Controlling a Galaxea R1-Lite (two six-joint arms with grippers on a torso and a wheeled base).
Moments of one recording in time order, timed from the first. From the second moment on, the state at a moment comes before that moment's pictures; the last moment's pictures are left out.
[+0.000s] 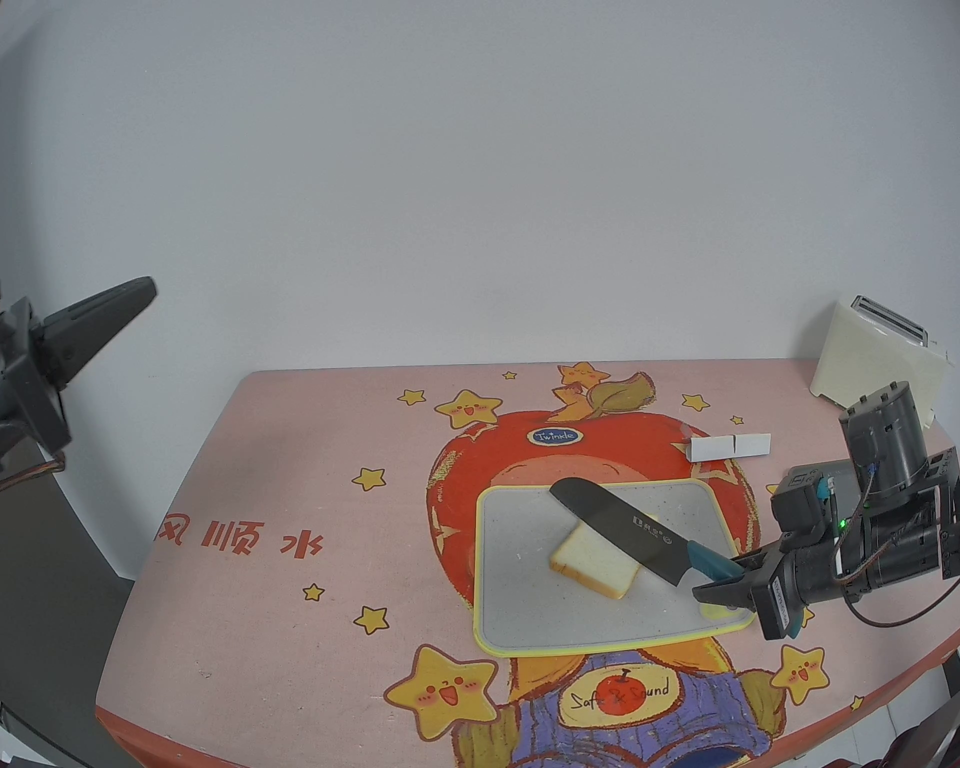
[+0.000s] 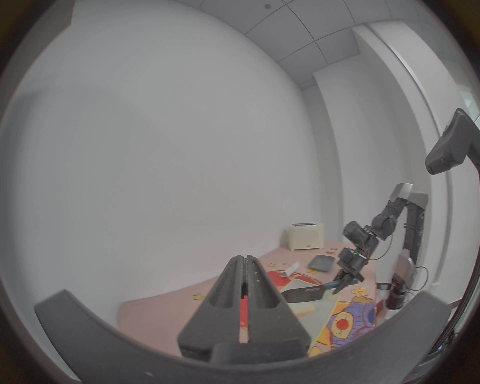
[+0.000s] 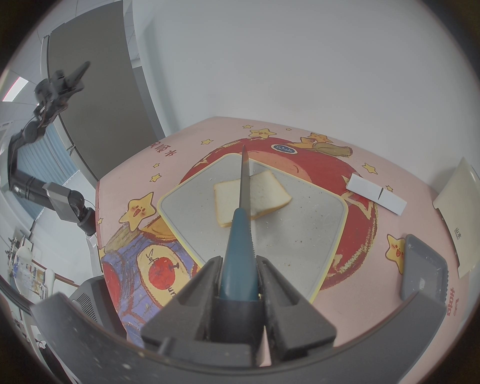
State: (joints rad) left arm -0.15 1.14 -0.74 -0.53 -0.60 -0.01; right arm 0.53 1.48 -0.71 0.06 0.18 -0.09
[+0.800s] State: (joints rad) left arm -0.69 1.78 -0.86 -0.88 -0.20 -0.27; right arm 0.54 1.46 -0.69 0.06 0.18 -0.09
